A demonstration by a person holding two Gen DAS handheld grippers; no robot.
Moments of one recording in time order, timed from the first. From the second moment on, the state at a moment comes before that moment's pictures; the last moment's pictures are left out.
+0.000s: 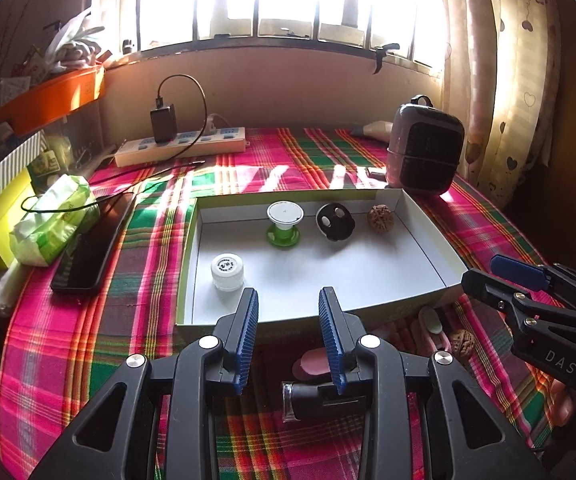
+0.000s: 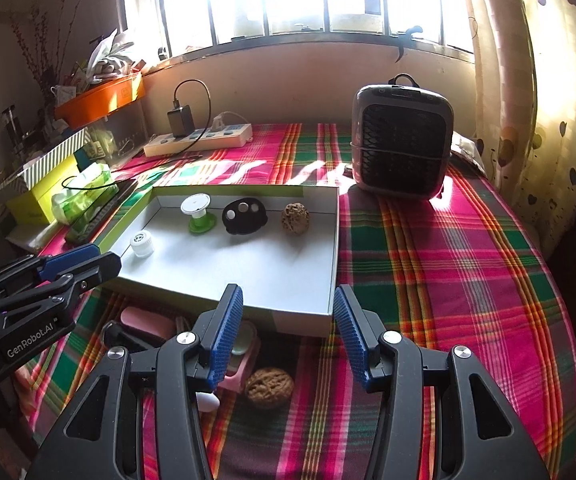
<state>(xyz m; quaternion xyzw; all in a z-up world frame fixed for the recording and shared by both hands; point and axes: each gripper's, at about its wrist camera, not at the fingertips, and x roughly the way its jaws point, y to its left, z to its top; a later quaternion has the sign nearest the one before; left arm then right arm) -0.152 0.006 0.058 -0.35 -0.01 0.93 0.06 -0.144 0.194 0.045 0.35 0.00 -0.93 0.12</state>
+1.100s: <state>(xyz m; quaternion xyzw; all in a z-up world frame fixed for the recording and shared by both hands) -0.127 0.007 0.023 -0.41 -0.04 0.90 0.16 -0.122 0.208 0.018 0.39 -0.01 -0.91 0.12</state>
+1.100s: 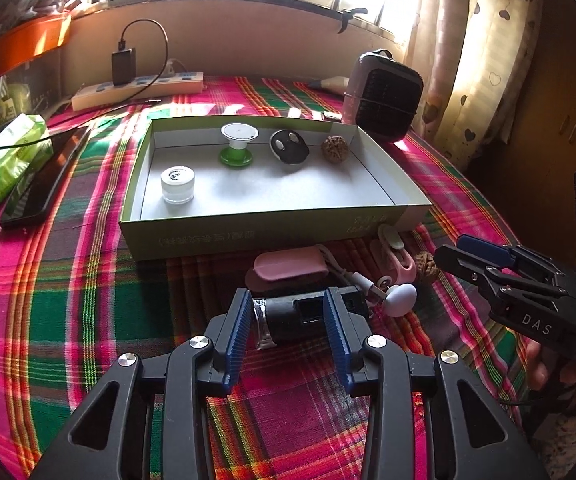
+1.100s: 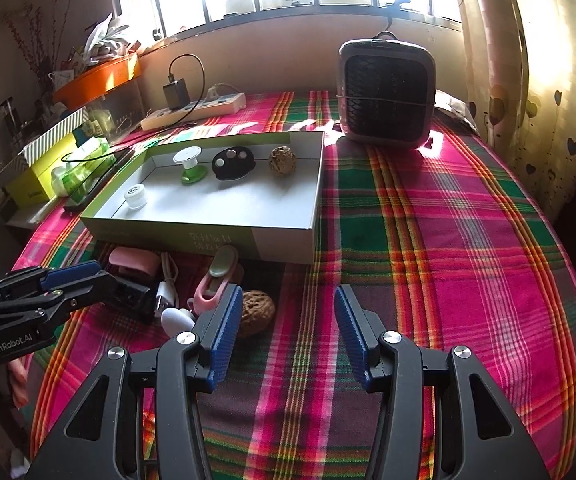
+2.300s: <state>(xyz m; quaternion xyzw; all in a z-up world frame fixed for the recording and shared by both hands) -0.120 0.015 0.022 -0.42 -0.04 0.88 0.20 -0.127 0.192 0.006 0.42 0.00 -0.89 0.17</state>
